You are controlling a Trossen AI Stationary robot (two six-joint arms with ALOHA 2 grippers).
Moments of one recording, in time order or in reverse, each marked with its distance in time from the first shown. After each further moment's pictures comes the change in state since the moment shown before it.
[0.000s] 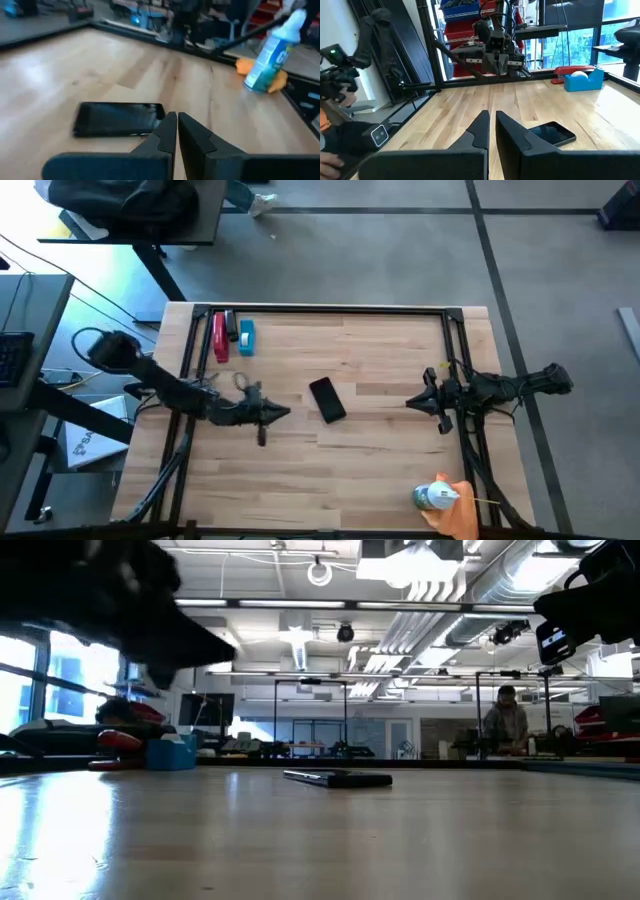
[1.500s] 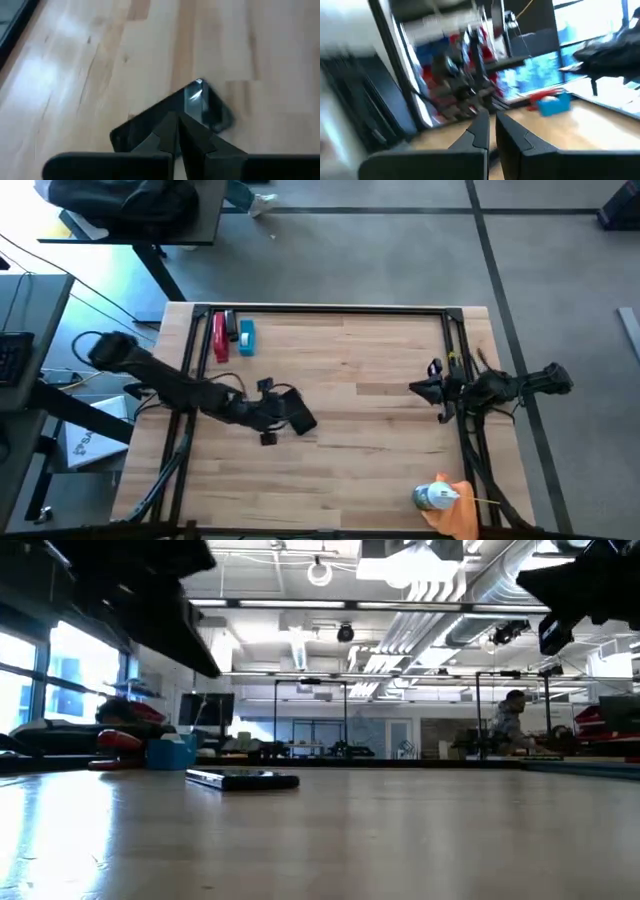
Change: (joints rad) left arm -0.018 -0.136 0.370 -1.119 -0.024 0.123; right arm 0.000 0.000 -0.001 0.229 0.184 0.158
